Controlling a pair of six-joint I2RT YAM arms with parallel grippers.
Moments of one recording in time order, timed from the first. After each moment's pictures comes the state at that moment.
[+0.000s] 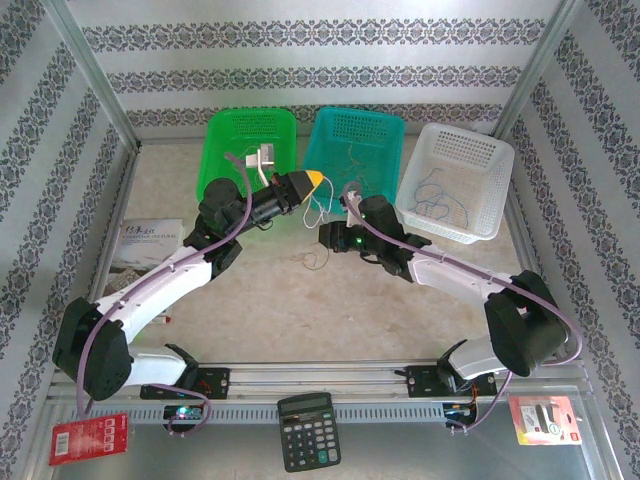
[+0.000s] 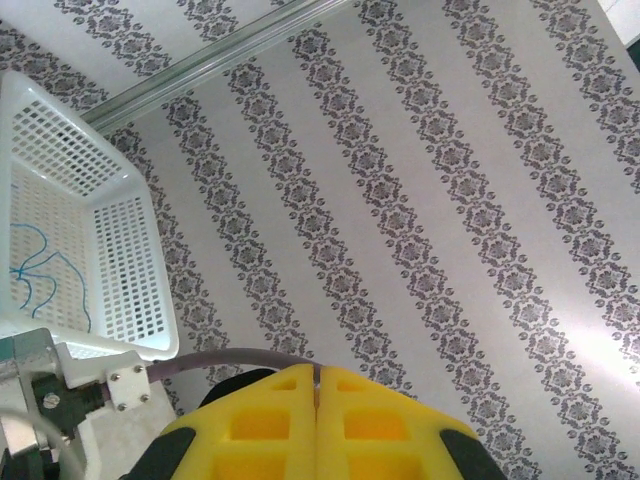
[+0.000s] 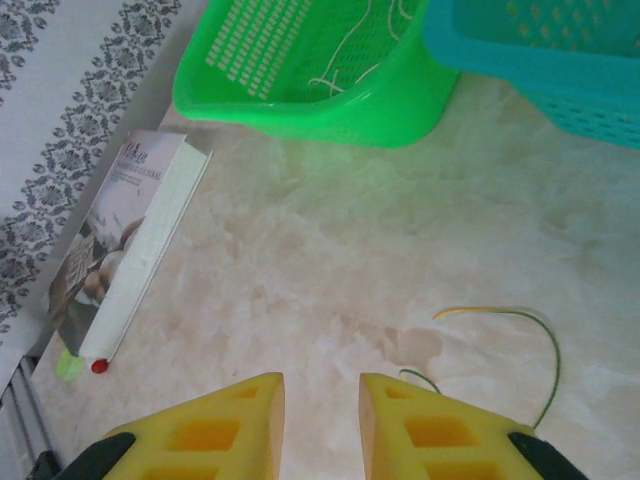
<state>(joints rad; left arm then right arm) -0.54 1.31 0.95 0.54 0.48 -1.19 0.60 1.44 0.83 0.08 -0.32 0.58</state>
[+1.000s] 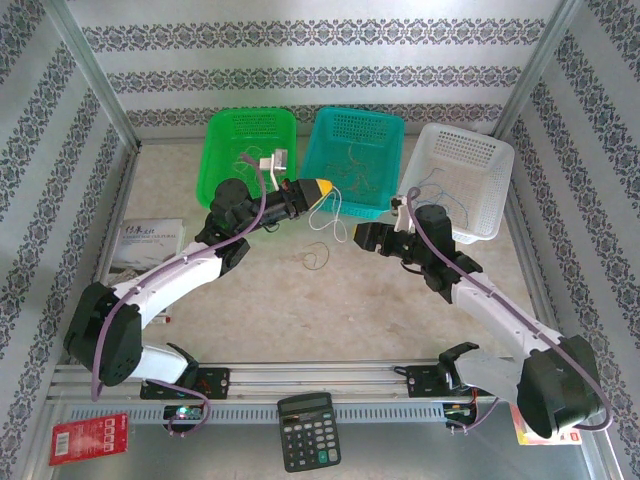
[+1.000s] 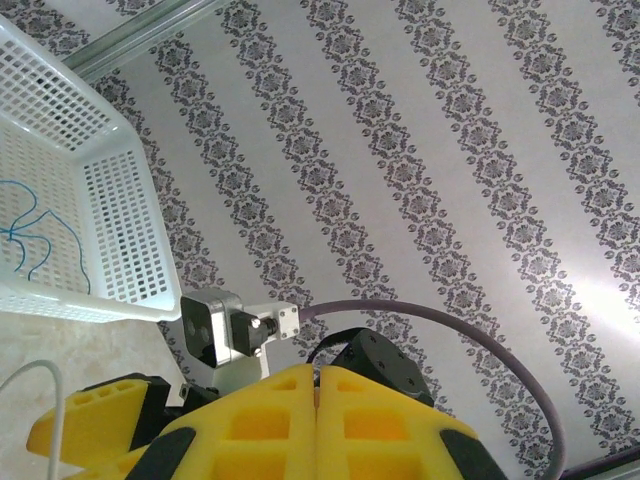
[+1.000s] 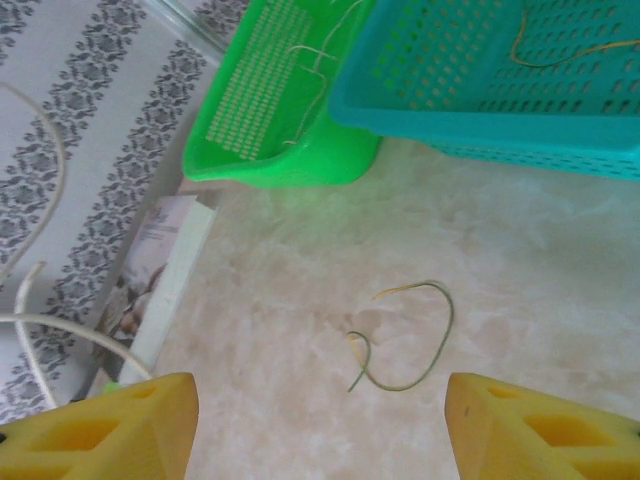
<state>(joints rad) -0.54 1.40 0.93 0.63 0.59 -1.18 0.36 1.09 0.63 0.01 -0.49 0.62</state>
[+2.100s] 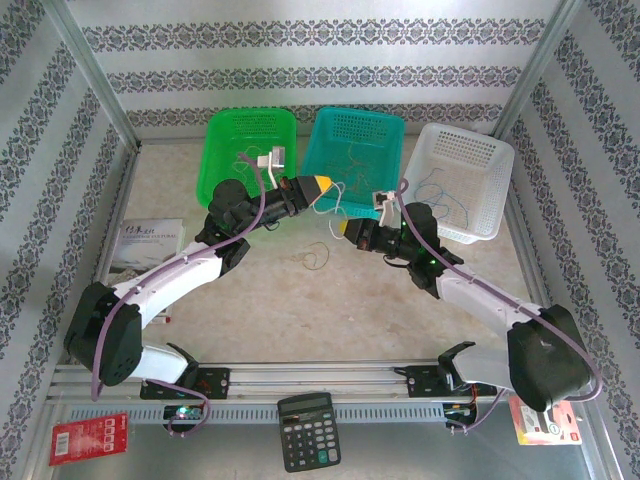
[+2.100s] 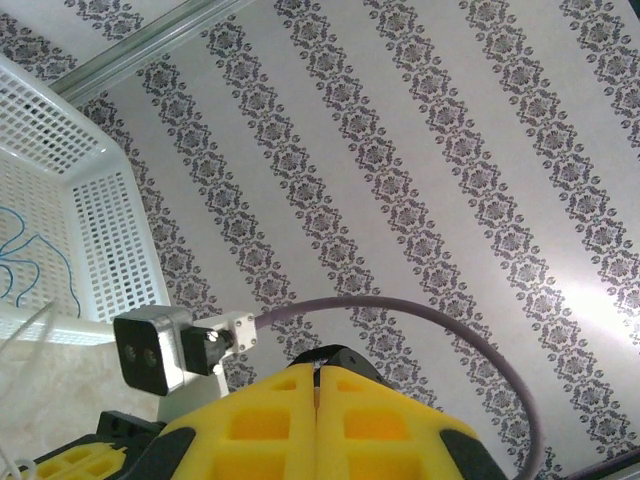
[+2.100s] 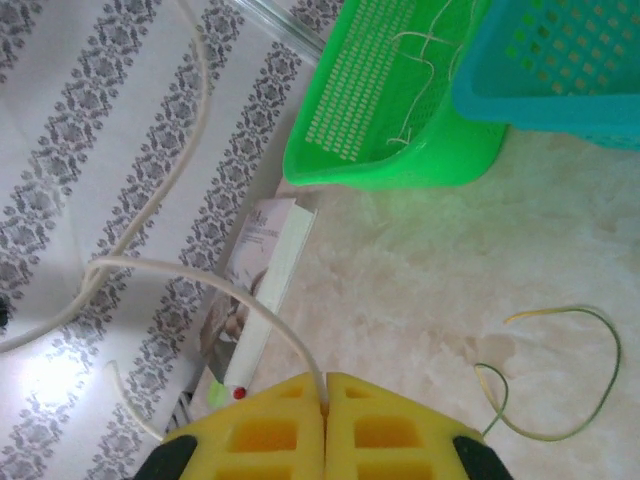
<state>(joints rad) -0.54 1.40 0.93 0.67 0.57 -1.18 0.44 1.24 0.63 0.31 -0.57 0.82</state>
